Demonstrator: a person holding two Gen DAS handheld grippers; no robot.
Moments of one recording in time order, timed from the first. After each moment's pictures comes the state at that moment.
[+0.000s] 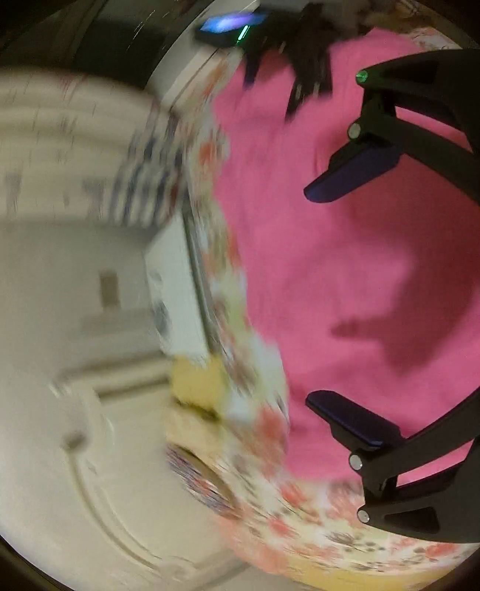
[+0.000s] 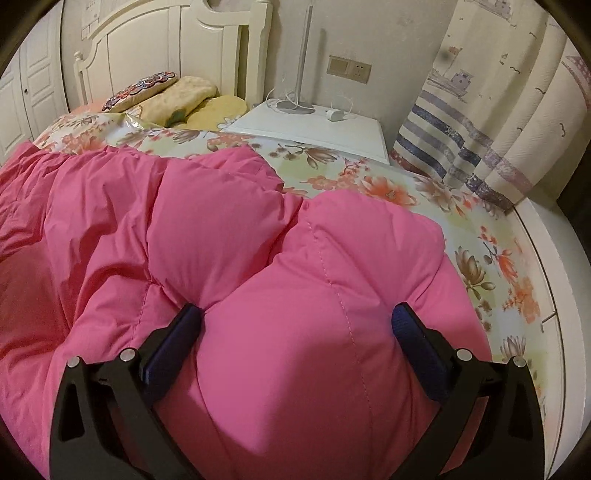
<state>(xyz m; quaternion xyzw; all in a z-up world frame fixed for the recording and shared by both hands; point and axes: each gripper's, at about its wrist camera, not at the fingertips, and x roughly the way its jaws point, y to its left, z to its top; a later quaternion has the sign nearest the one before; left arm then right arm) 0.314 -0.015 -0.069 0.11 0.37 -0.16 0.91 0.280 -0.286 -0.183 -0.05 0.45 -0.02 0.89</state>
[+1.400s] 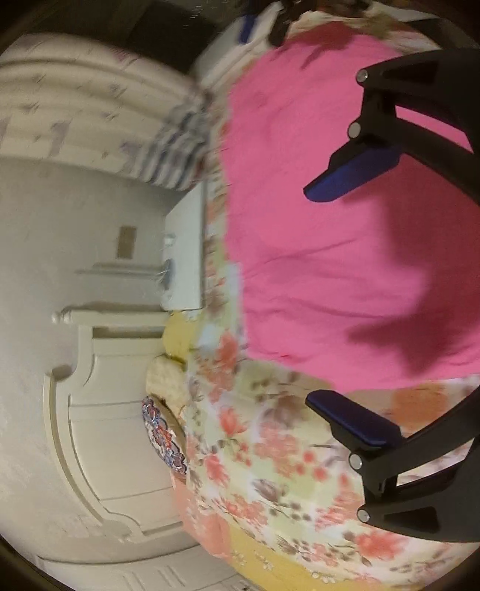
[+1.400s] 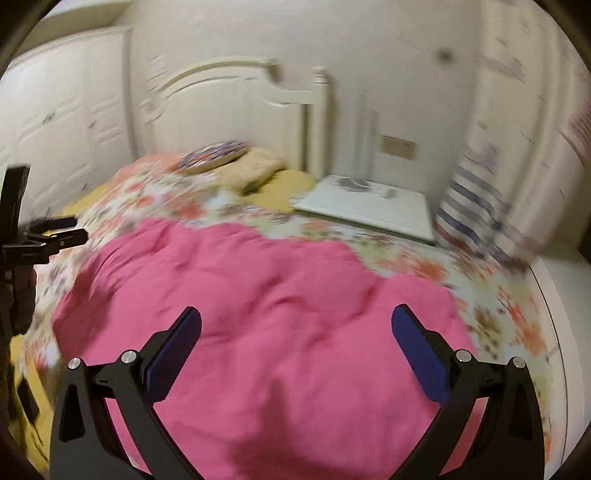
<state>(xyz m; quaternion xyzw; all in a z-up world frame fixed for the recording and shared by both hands) 0.233 0.092 -0.072 0.05 0.35 -0.14 0.93 0.193 -0.220 -0.094 -0.05 0.33 0.11 0.94</state>
